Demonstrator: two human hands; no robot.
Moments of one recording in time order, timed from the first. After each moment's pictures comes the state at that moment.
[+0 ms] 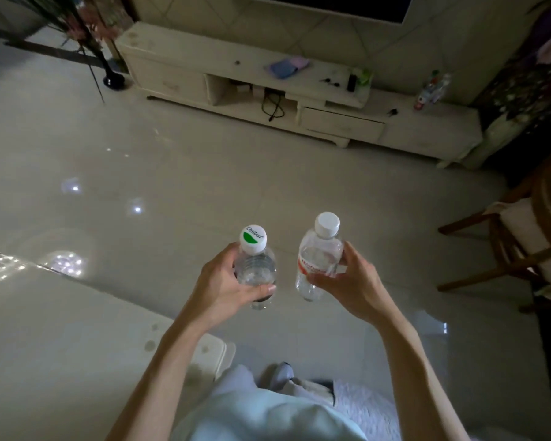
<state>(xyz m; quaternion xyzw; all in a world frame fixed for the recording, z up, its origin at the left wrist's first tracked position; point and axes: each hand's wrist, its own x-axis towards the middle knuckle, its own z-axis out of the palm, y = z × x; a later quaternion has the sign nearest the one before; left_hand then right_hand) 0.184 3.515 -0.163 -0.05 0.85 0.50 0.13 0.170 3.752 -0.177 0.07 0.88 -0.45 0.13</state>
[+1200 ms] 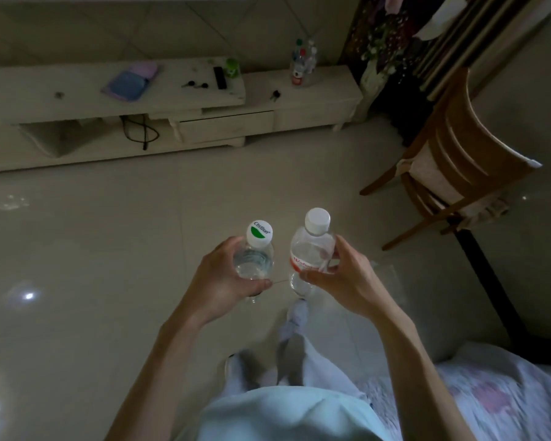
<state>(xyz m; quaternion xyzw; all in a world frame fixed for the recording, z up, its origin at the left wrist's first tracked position) -0.184 3.619 -0.176 0.18 0.85 0.42 0.28 -0.075 3.821 -0.177 0.29 0.84 -0.45 0.06</state>
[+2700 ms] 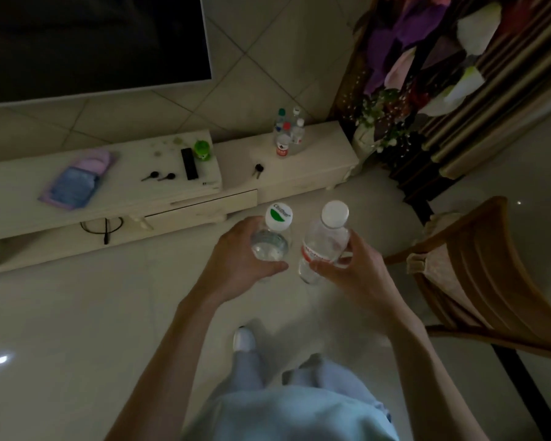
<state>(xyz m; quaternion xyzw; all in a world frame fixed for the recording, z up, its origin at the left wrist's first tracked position) -0.652 3.956 -0.167 0.24 0.83 0.42 0.28 -0.515 4.130 -0.167 0.33 0.83 -0.46 0.00</state>
